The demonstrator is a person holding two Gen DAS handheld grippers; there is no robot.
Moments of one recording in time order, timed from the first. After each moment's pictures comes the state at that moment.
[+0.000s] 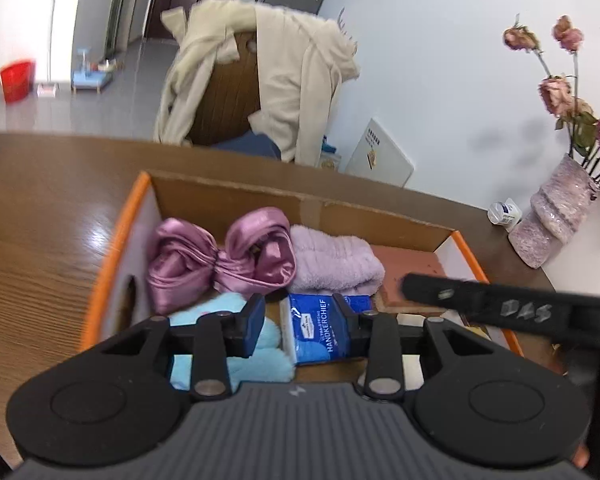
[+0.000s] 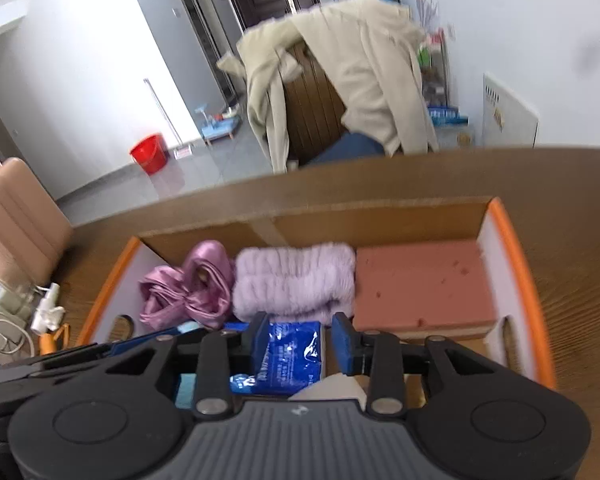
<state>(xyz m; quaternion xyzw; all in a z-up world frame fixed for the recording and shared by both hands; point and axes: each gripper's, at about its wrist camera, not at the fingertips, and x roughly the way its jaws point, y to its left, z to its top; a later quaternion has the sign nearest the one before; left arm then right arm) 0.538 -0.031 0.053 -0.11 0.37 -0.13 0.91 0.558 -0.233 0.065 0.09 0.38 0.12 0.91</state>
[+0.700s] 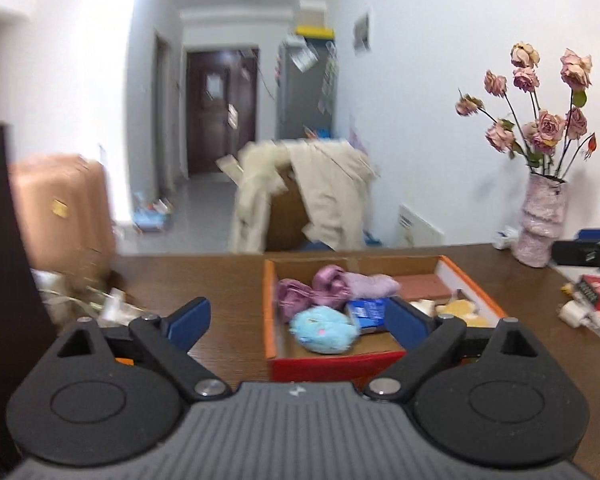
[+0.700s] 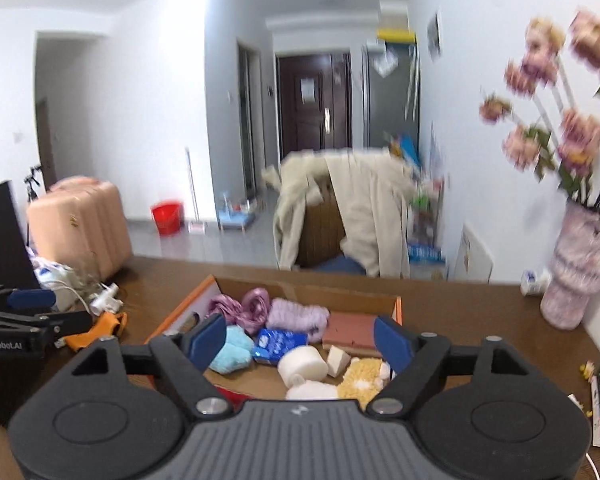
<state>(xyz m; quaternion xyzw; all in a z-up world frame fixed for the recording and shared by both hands) 0.286 0.013 0.132 0.01 0.18 -0.04 0.98 0.308 -0.261 0.168 -0.02 0.19 0.13 0.97</state>
